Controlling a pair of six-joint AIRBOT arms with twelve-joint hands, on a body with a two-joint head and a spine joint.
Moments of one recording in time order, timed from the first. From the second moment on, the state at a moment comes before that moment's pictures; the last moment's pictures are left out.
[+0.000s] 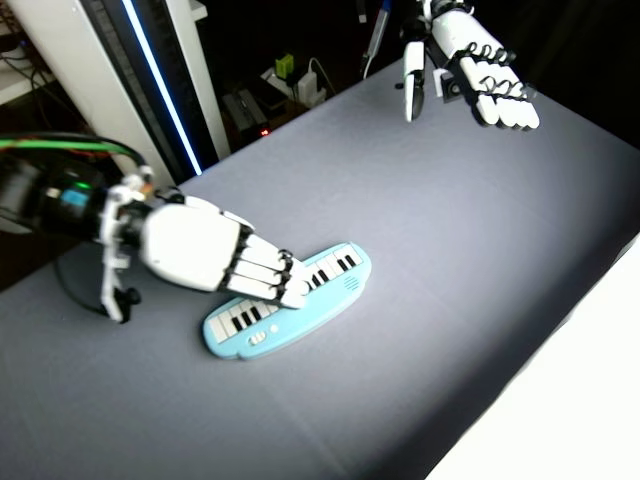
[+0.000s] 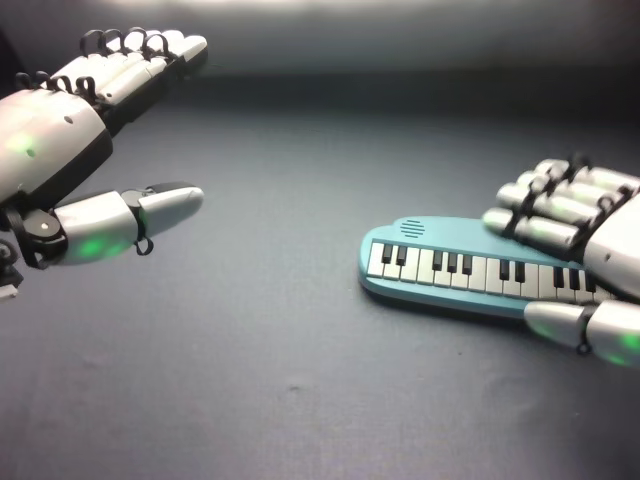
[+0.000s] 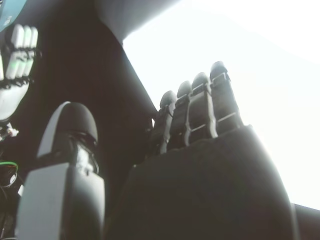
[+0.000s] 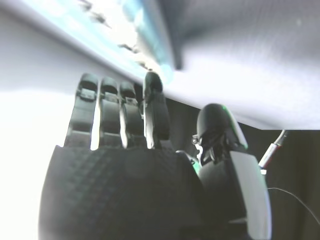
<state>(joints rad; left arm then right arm) 0.98 -0.89 1.08 -0.12 -1.08 0.71 -0.80 -0.90 0.91 0.22 0.71 -1.29</state>
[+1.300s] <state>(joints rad) 1.09 -0.87 1.02 -0.23 -1.31 0.73 -1.04 -0.70 0.77 0.28 1.29 -1.11</state>
